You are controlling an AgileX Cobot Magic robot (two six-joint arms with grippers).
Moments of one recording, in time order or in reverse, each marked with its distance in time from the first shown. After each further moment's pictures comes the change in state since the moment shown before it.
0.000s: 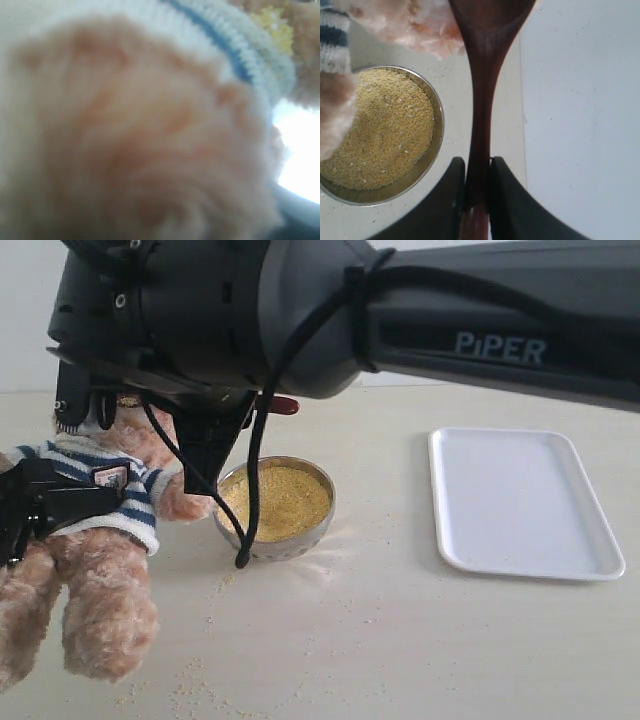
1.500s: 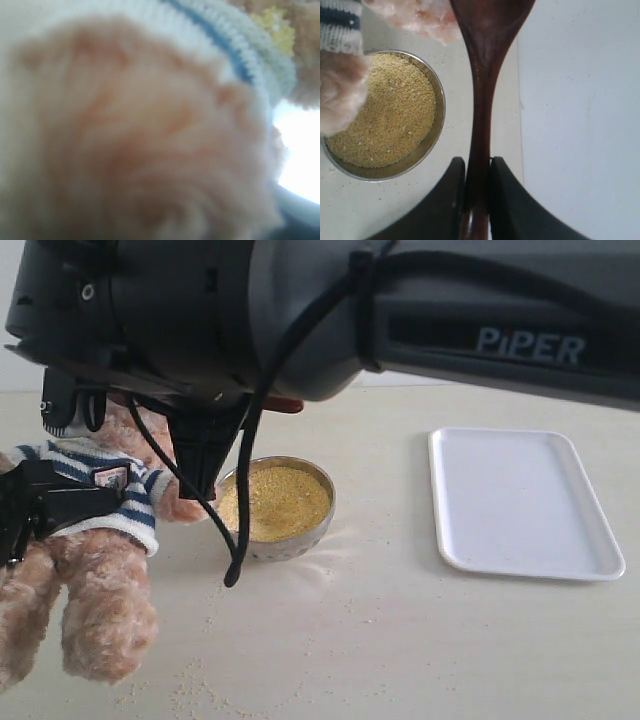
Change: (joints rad) left arm 0.000 0.000 0.000 0.000 0.000 0.012; right arm 0.042 -0.026 0.000 -0.017 0.087 0.019
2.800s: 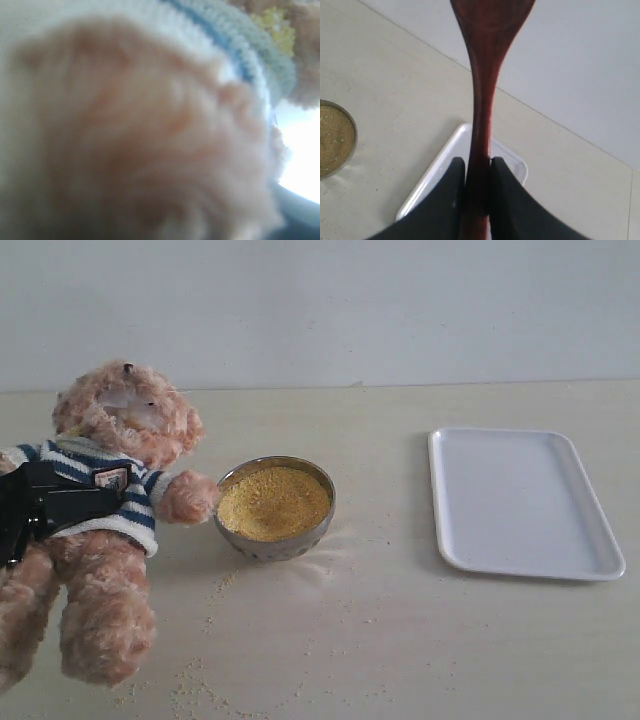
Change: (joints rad) left arm 0.000 0.000 0.000 0.000 -0.004 0.022; right arm -0.497 -0.507 0.000 0.428 0.064 0.154
